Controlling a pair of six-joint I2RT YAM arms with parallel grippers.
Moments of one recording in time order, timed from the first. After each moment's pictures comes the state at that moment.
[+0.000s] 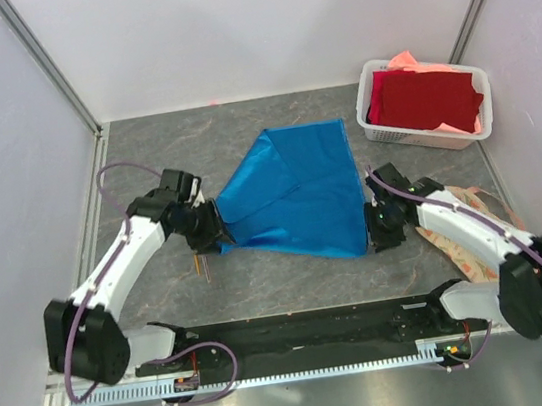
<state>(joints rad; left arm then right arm) -0.32 1.34 1.01 -0.85 0.29 -0.59 0.40 1.28 0.81 -0.79 -0.12 0.50</state>
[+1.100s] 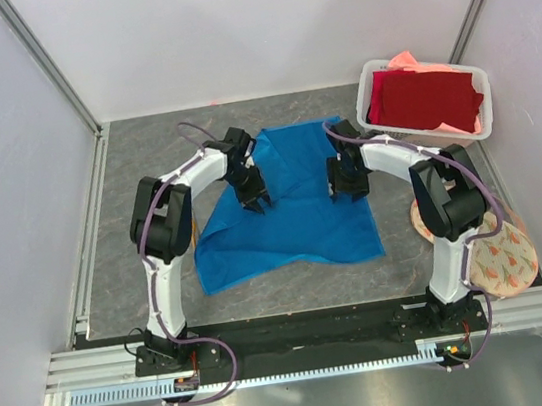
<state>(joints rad) -0.44 2.15 1.60 -0.80 0.32 -0.63 0.36 1.92 1.30 -0.66 0.02 0.45</state>
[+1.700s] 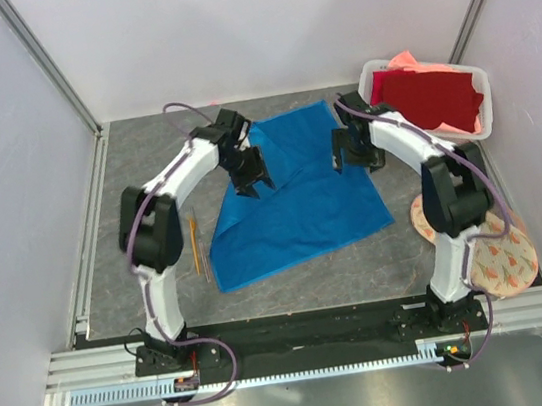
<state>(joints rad) -0.44 2.10 1.74 -0.87 0.32 -0.62 0.29 1.96 1.57 -0.81 0.17 0.41</state>
